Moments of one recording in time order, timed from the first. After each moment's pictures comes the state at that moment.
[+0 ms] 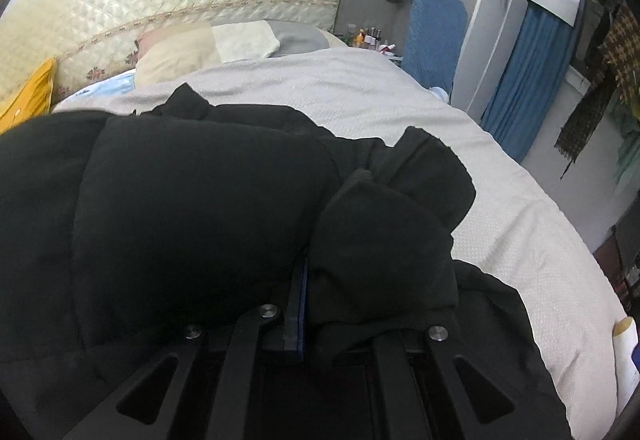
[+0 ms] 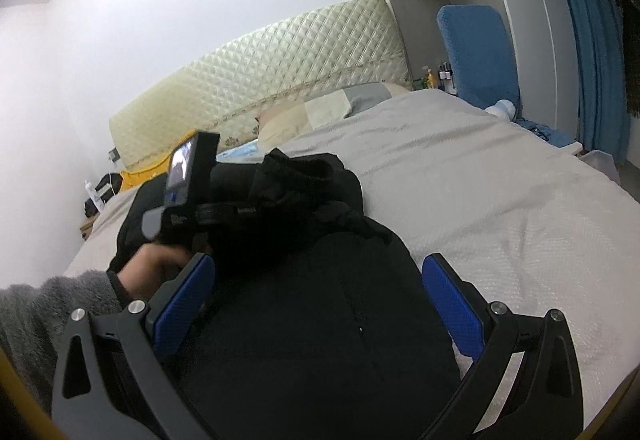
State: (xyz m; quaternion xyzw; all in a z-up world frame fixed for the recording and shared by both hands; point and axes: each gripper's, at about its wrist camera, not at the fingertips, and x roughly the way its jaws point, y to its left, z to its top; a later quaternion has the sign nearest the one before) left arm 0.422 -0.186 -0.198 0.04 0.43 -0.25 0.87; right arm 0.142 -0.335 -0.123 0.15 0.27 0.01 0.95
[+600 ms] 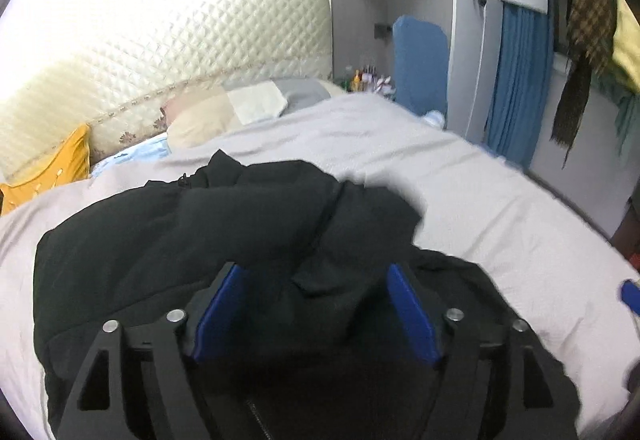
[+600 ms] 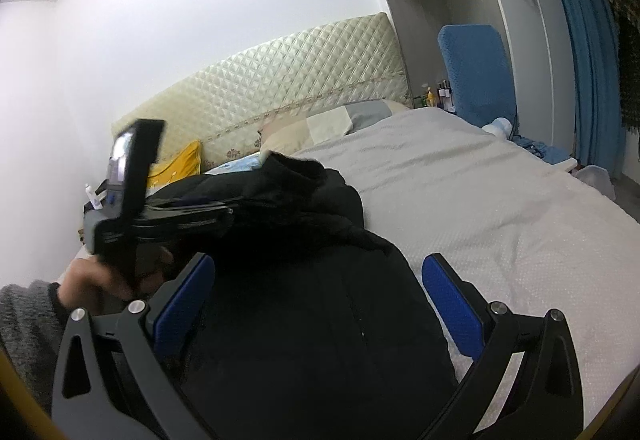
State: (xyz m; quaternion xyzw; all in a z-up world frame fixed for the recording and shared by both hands) left arm 0.329 -0.152 -0.122 0.08 0.34 -0.23 0.91; right arm 0.123 -0.330 -0.107 0.13 0.24 0.01 0.96
